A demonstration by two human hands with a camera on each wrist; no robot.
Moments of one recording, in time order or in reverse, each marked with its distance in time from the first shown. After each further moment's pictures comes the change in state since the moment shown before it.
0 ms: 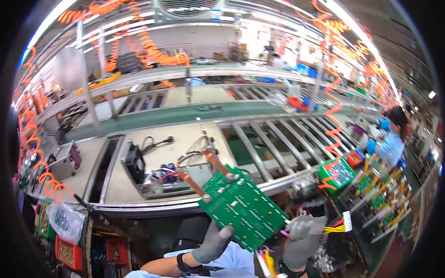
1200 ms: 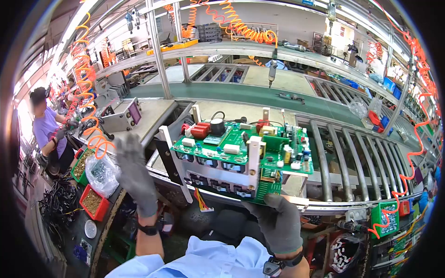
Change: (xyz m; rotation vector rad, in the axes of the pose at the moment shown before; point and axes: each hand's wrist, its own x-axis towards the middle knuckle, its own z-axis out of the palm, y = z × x) left_hand -0.029 0.240 -0.133 0.894 0.741 1.255; right_hand -0.002 0.111 0.133 0.452 -0.520 1.321
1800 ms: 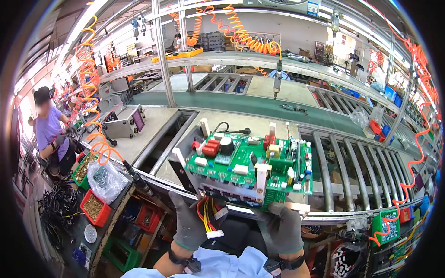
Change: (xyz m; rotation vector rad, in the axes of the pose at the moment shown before) left_hand -0.105 0.033 0.047 -0.670 0.057 -1.396; right_hand 0.020 0.008 -0.021 -0.214 0.015 -0.099
